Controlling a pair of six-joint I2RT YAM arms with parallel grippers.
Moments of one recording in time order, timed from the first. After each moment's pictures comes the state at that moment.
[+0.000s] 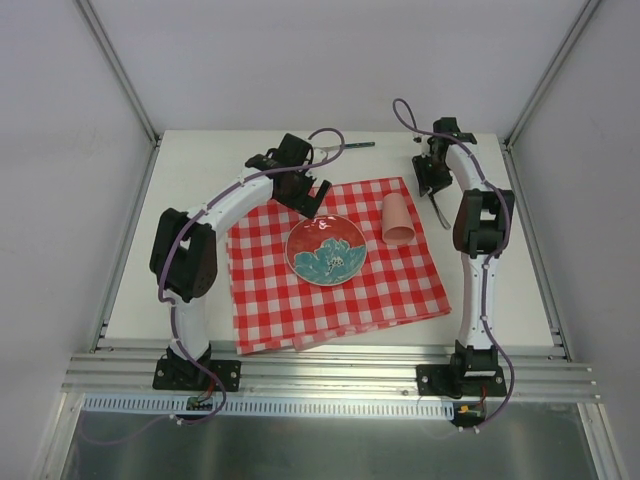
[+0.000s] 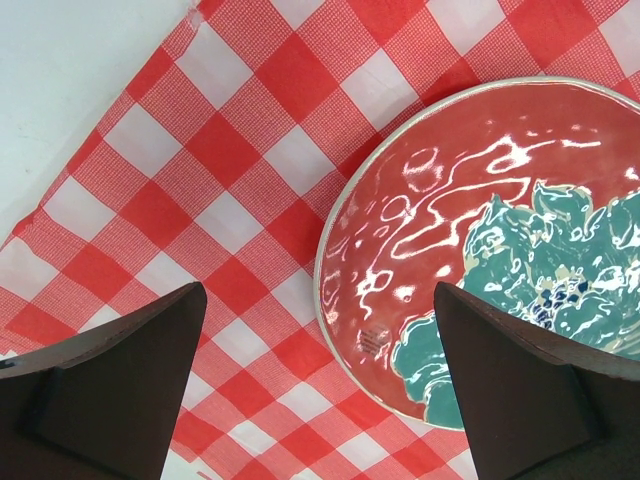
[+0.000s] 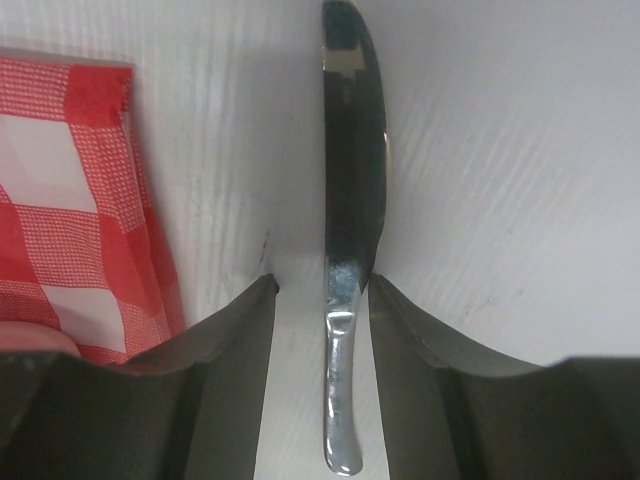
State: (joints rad) left arm -0.51 1.94 1.65 -0.71 0.02 0.04; right arm 0.05 2.49 2.25 -0.95 -0.07 -0.24
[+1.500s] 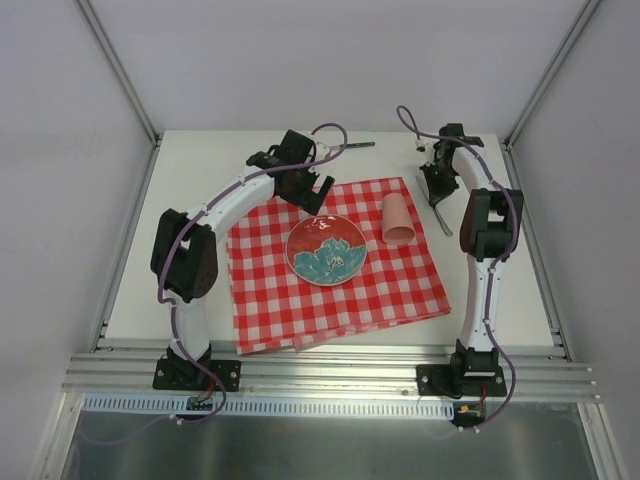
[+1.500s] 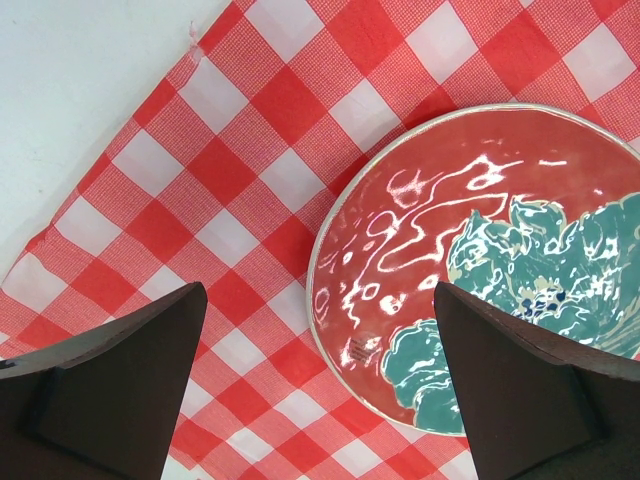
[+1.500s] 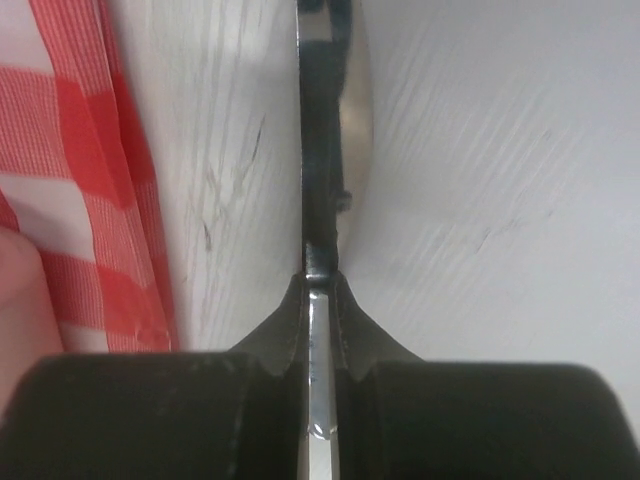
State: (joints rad) left arm -0.52 1.94 1.68 -0.70 0.02 0.04; right arm 0.03 2.42 2.13 -0.96 -0.07 -0.32
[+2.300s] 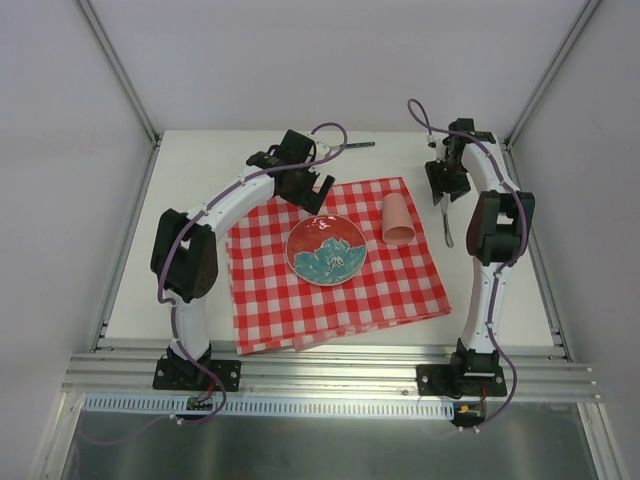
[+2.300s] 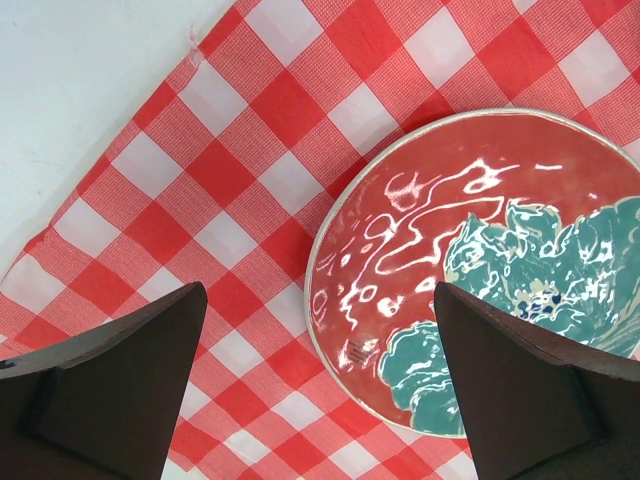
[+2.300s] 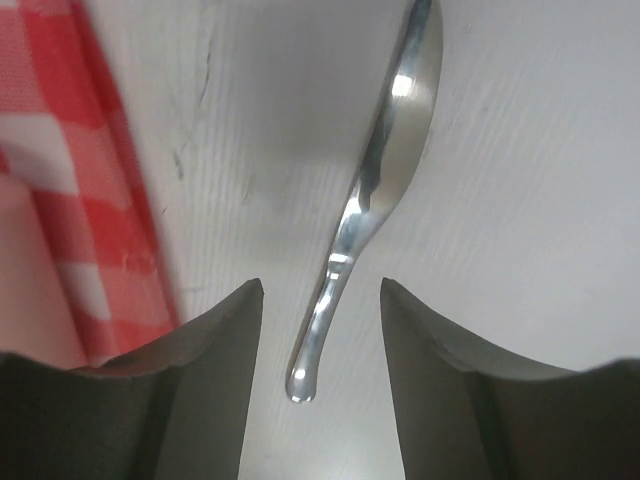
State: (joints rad) left arm -0.52 1.94 1.69 -0.70 0.02 0.03; right arm 0.00 2.26 2.03 -1.05 -0.04 -0.25
